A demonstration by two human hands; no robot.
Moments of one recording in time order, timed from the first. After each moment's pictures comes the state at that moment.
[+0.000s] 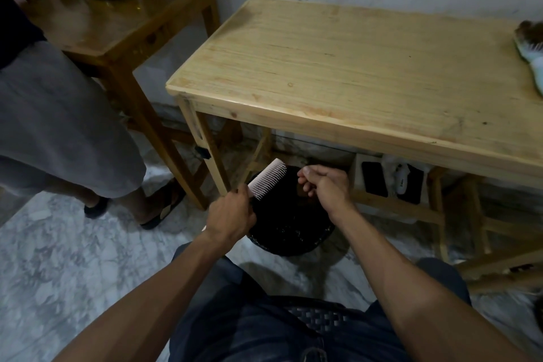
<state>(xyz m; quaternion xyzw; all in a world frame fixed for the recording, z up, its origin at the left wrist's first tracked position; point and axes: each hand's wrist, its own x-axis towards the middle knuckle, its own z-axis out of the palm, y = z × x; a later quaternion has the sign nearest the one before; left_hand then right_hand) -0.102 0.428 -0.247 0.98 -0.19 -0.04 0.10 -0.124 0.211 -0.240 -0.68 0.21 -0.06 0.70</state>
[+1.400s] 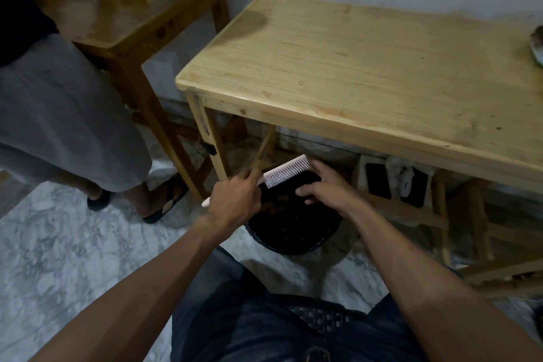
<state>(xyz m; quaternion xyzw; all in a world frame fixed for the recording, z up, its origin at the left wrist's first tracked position) -0.087 0.428 -0.230 0.95 -0.27 0.10 0.10 -0.109 0.203 -0.242 -0.75 0.16 0.13 0.63</state>
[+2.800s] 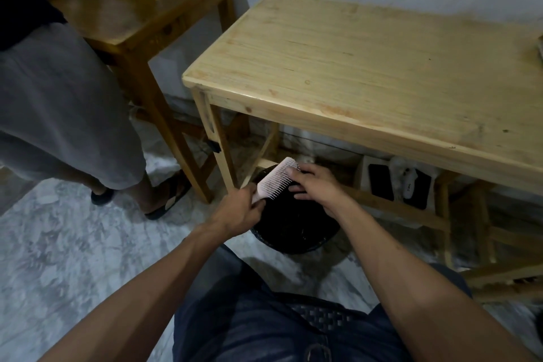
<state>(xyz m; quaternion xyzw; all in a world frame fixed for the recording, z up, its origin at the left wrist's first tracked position) -0.094 0.441 -0.251 0.93 -0.19 -0.13 0.27 -0.099 0.232 -0.246 -0.70 0.22 0.12 0.67</state>
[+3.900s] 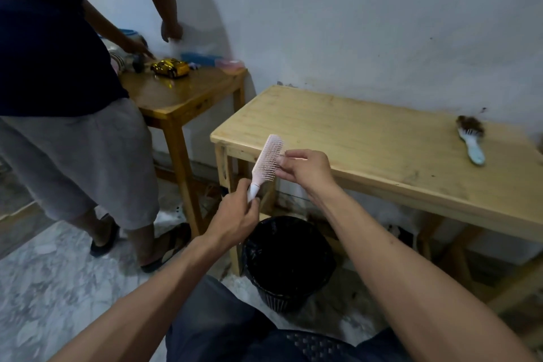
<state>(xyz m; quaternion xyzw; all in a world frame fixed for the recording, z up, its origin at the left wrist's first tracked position) -0.147 0.450 -0.128 0.88 -0.21 0.04 0.42 -0.129 0.274 -0.067 -0.67 0.16 -0.07 0.72</state>
